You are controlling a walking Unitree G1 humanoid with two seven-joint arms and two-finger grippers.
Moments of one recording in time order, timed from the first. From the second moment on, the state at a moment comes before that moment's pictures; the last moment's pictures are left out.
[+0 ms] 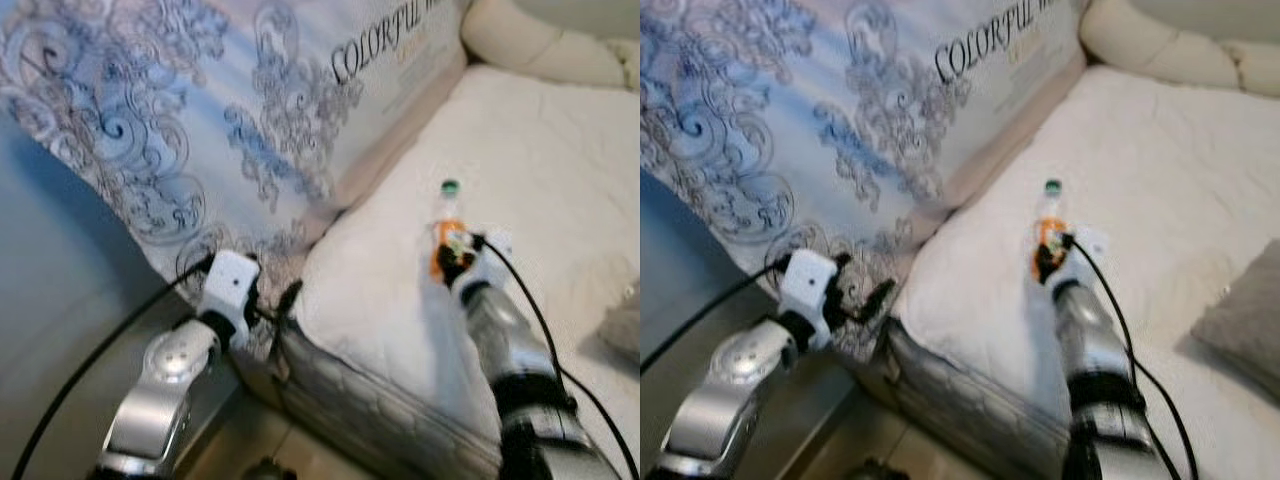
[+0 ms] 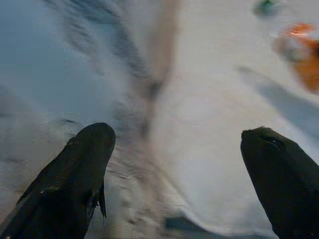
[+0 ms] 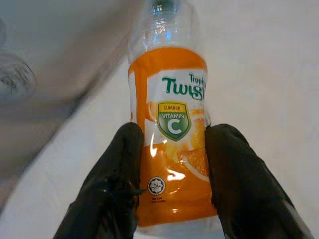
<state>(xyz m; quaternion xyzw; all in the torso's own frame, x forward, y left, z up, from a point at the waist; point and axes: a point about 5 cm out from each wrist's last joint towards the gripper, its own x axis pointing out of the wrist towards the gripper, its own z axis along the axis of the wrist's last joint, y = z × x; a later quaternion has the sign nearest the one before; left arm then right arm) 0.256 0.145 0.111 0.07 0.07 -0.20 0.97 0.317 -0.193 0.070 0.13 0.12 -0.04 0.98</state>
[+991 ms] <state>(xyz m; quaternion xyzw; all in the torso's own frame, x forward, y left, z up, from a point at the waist) 0.238 0.154 0.091 0.07 0.10 -0.18 0.98 0.258 -0.196 0.074 0.07 0.09 0.02 0.99</state>
